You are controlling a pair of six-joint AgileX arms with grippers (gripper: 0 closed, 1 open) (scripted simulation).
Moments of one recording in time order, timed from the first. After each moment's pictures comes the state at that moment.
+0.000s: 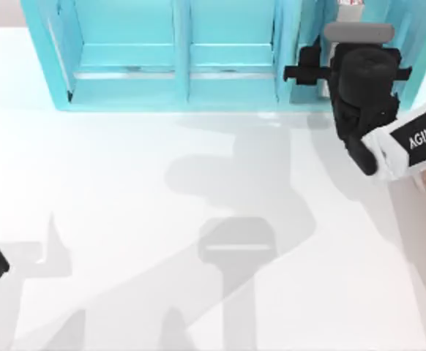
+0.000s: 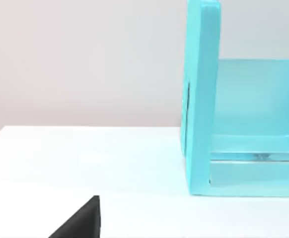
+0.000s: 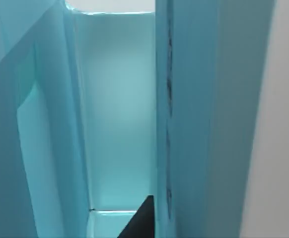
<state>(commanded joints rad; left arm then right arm) 0.00 0.00 0.00 0.00 0.00 0.00 0.34 2.37 1.27 0.98 0.40 0.06</state>
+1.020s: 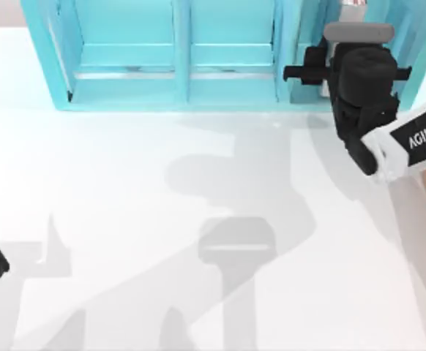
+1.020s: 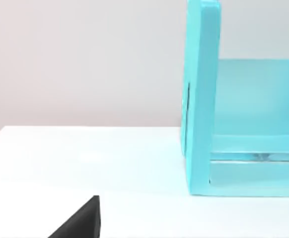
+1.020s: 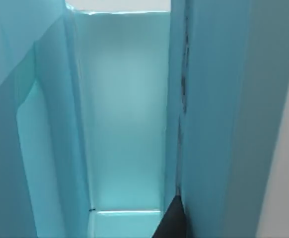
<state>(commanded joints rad) 0.00 0.00 0.00 0.00 0.00 0.00 0.34 2.37 1.27 0.98 0.40 0.06</state>
